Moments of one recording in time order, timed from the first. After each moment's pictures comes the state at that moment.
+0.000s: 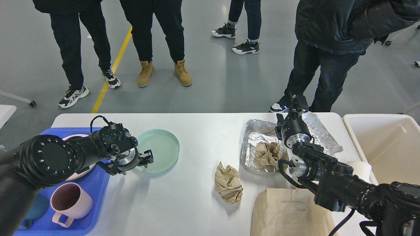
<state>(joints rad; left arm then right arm) -1.19 0.05 0.93 -0.50 -0.10 -0.41 0.43 0.78 -0.09 0.20 0.54 0.20 -0.20 0.62</state>
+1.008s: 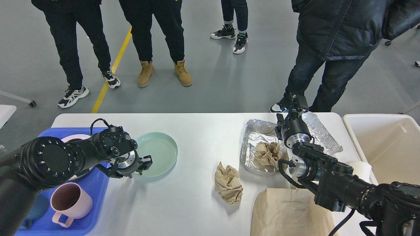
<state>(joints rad) -1.18 0.05 0.93 -0.51 -0.10 -0.44 0.43 0.78 -0.09 0.20 0.54 0.20 -0.20 0.62</state>
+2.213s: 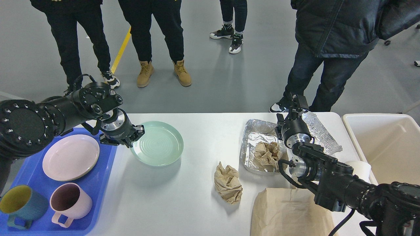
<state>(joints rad) -1.45 0.15 0.93 -0.52 -0.10 -0.73 0.44 0.78 -0.09 0.20 0.54 0.20 -0.20 0.62</state>
